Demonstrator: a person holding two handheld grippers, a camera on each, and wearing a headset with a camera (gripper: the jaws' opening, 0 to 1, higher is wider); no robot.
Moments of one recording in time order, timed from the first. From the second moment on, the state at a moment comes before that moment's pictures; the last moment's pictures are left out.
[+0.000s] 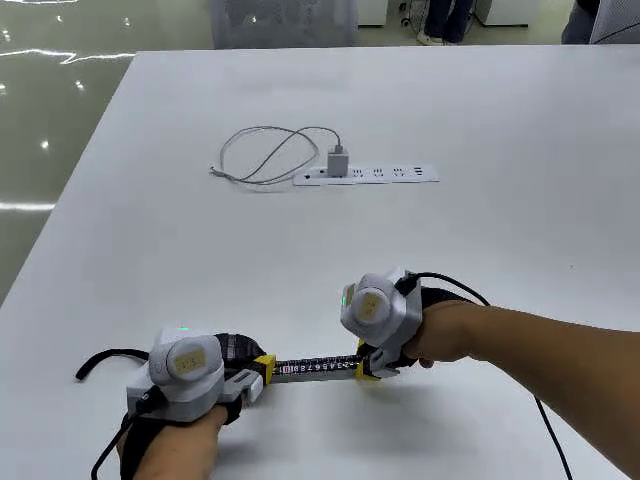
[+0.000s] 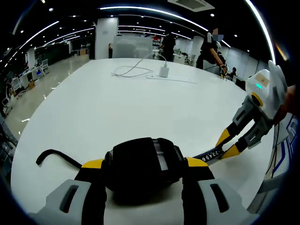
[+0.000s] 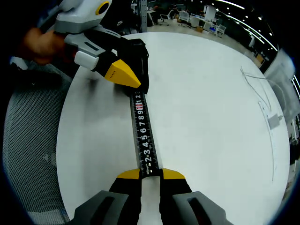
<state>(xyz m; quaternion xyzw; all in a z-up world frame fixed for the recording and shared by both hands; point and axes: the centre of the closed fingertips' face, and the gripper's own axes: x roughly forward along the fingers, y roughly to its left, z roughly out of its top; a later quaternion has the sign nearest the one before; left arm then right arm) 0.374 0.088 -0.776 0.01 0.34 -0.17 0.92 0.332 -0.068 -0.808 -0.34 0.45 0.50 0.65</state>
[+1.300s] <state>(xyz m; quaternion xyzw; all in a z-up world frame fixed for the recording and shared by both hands) 0.374 0.088 -0.777 0.00 0.35 -0.17 0.92 0.335 -0.048 -0.807 -0.32 0.44 0.52 0.66</state>
